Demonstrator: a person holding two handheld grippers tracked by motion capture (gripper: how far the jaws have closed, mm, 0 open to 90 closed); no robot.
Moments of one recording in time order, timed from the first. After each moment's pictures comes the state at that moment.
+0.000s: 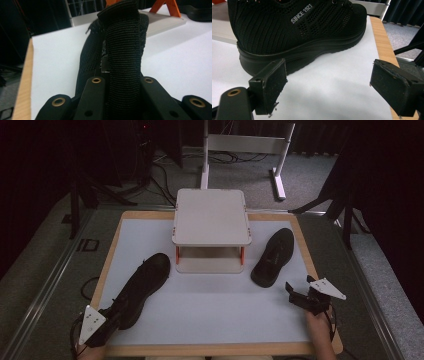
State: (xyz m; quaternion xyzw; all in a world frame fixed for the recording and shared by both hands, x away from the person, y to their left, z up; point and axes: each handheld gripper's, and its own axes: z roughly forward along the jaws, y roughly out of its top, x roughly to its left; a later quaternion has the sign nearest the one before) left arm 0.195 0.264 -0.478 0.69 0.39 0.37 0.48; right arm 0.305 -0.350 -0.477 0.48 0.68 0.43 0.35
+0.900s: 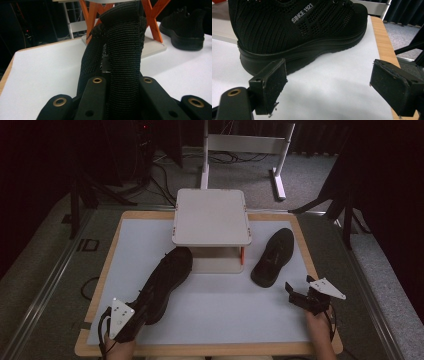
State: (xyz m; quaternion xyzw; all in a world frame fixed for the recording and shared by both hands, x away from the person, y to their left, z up) left arm 0.200 0.182 -0.436 0.67 0.42 0.35 0.50; right arm 0.306 -0.350 -0.477 0.48 0.68 0.43 0.35
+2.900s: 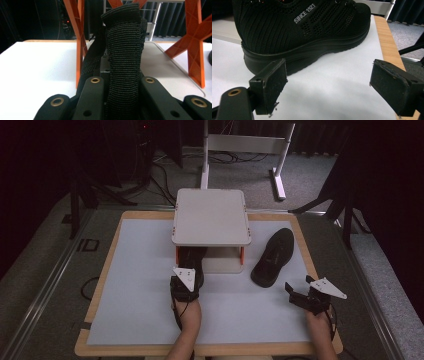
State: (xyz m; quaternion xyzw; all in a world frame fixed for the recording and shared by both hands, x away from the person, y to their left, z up) left arm 0.316 0.035 -0.453 0.55 0.56 0.43 0.45; right arm 0.306 -0.352 -0.477 0.47 0.69 0.44 0.33
